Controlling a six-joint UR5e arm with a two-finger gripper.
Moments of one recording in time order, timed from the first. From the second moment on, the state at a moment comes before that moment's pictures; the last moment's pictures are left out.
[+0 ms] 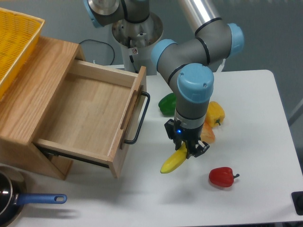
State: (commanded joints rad) arm 2.51 -1.98 -1.46 -1.14 1.48 1.18
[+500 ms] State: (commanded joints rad) arm 2.52 -1.98 -1.45 -1.14 1.47 1.14
